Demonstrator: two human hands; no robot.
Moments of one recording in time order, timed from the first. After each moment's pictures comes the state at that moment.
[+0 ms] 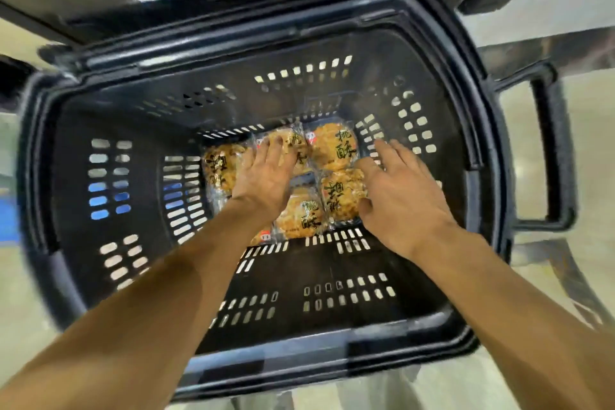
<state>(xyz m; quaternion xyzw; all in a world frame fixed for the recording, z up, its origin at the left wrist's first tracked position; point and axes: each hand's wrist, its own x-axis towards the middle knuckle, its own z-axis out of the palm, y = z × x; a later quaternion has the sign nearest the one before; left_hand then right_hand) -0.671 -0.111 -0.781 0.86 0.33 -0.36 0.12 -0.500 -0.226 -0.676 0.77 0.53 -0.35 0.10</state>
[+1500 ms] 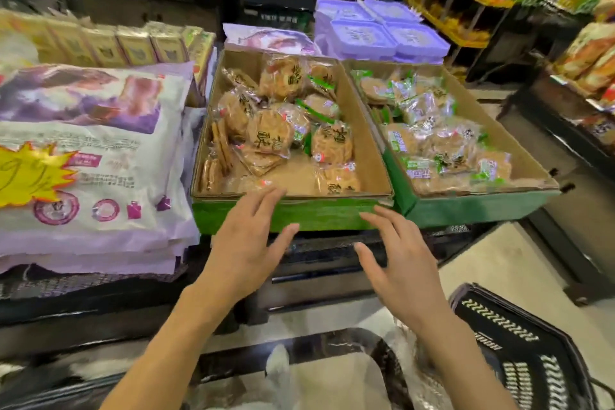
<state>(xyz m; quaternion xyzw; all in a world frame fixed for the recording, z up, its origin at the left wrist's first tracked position) -0.120 -0.125 -0.029 0.89 0.32 0.26 0.20 0.074 -0.287 -0.016 0.79 0.55 0.03 -0.25</state>
